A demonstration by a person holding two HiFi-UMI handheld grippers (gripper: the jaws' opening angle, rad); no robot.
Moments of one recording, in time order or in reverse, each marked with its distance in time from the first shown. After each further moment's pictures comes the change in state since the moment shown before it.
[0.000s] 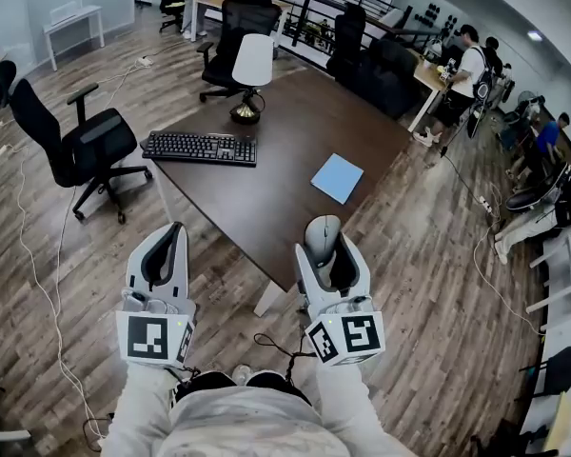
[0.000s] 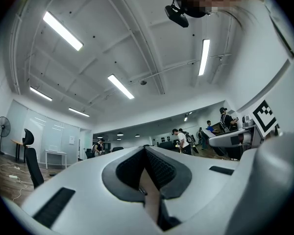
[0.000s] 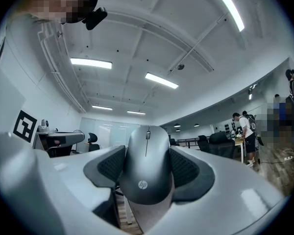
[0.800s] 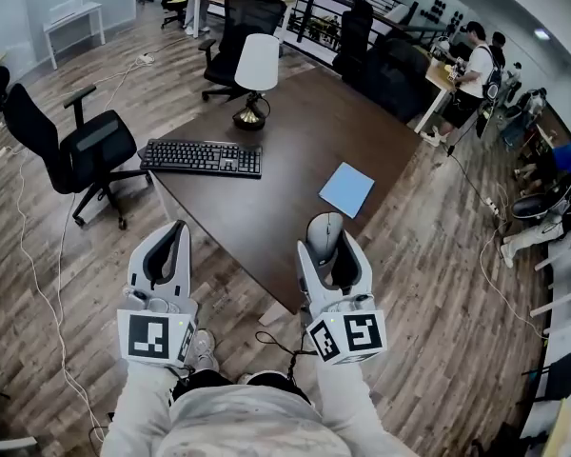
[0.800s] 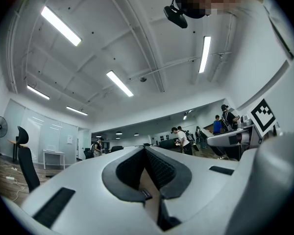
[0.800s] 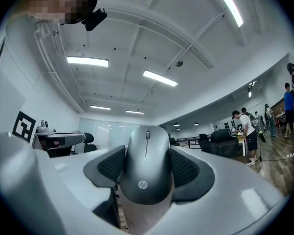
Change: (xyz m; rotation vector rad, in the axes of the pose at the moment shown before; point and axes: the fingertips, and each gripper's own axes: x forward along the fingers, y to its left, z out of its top) left arm 0.077 0.036 -0.026 0.009 0.012 -0.016; right arm 0.084 -0.023 -0.022 0.017 0.000 -0.006
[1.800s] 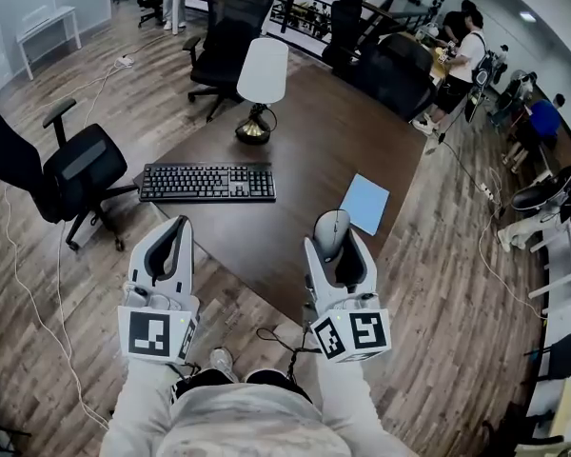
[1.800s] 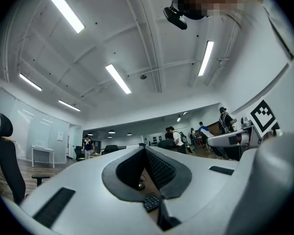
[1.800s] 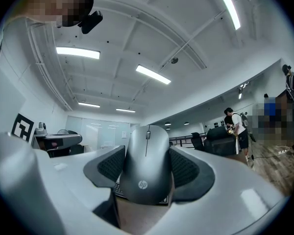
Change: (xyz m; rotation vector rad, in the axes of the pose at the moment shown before) left arm 0.113 0.123 -0.039 -0.035 -0.002 -0.104; right arm 0.145 0.018 -0.031 0.010 0.007 -0.126
